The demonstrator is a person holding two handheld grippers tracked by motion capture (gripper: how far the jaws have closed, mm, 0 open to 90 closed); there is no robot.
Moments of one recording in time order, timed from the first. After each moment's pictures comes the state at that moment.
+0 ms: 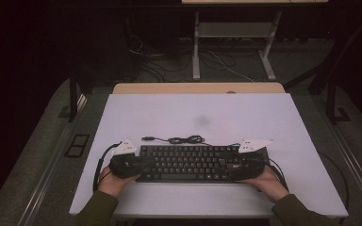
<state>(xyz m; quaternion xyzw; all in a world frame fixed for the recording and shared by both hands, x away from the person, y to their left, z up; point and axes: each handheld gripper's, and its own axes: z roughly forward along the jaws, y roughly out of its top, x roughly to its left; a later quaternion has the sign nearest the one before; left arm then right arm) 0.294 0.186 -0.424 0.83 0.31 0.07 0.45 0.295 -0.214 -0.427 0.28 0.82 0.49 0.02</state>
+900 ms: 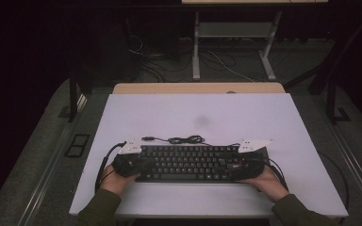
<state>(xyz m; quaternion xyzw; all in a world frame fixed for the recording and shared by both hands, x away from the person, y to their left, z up) 0.303 0.182 -0.434 0.85 0.31 0.09 0.41 0.296 -0.214 -0.428 0.28 0.83 0.49 0.03</state>
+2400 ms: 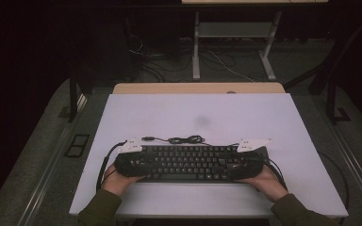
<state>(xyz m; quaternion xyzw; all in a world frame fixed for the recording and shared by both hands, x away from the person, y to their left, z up) 0.299 0.174 -0.426 0.83 0.32 0.07 0.45 0.298 -0.212 -0.428 0.28 0.83 0.49 0.02</state>
